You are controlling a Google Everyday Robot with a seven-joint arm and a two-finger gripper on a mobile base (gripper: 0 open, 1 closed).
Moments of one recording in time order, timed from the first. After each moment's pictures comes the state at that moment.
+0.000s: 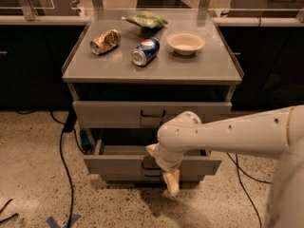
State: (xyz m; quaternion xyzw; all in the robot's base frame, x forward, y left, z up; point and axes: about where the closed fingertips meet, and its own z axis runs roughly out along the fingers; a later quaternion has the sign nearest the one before) arm 0.508 -0.030 0.522 -0.86 0.50 0.01 0.11
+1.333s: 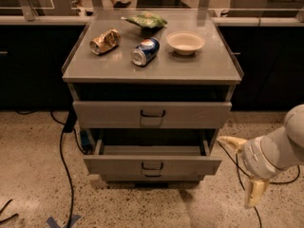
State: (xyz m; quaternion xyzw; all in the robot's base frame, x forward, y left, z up) arm 0.423 -0.228 0.680 -0.78 0.59 0.03 0.20
